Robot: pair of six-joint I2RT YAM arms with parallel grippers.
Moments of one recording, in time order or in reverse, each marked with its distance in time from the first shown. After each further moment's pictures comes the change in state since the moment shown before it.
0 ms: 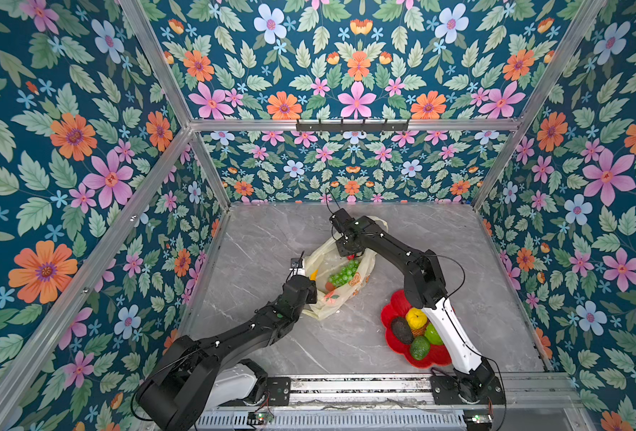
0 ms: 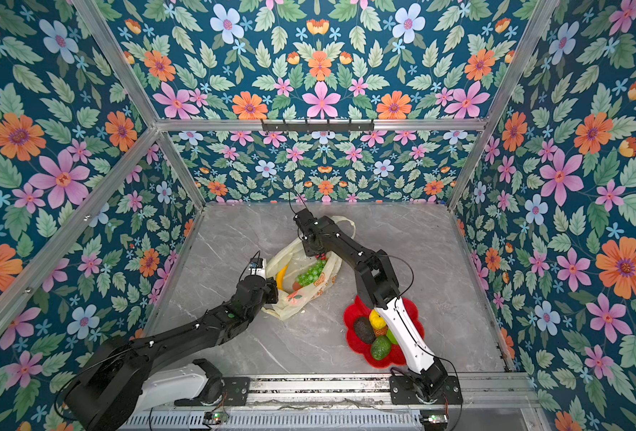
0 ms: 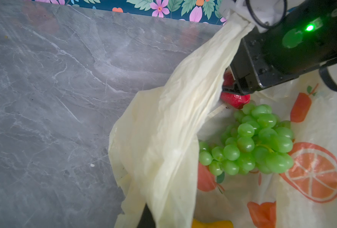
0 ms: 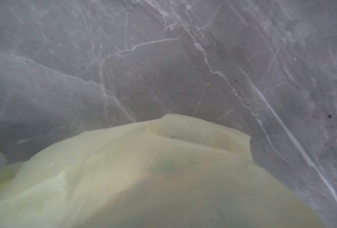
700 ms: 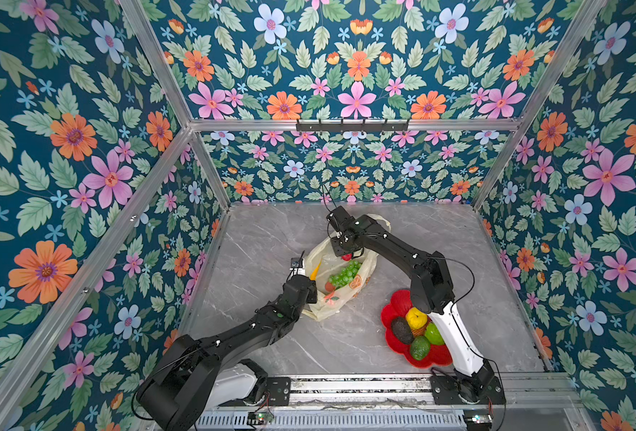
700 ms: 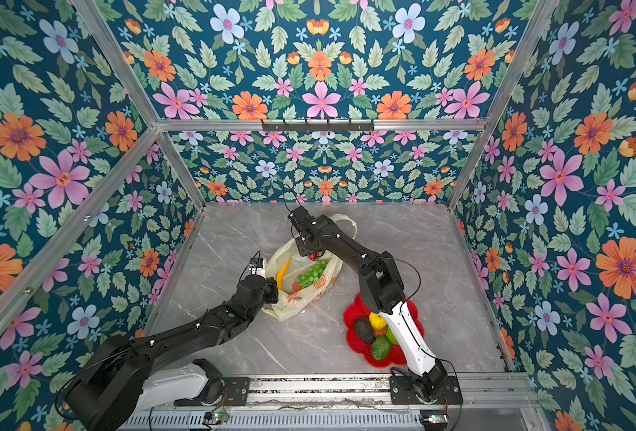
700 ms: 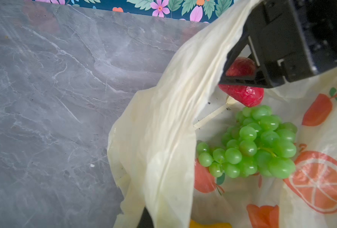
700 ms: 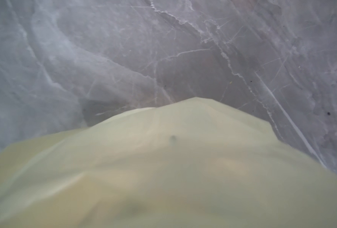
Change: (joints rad) left arm 0.000 0.007 0.005 -0.001 -0.002 0.000; right arm 0.050 -0.127 -0.091 0.034 -0.072 0.000
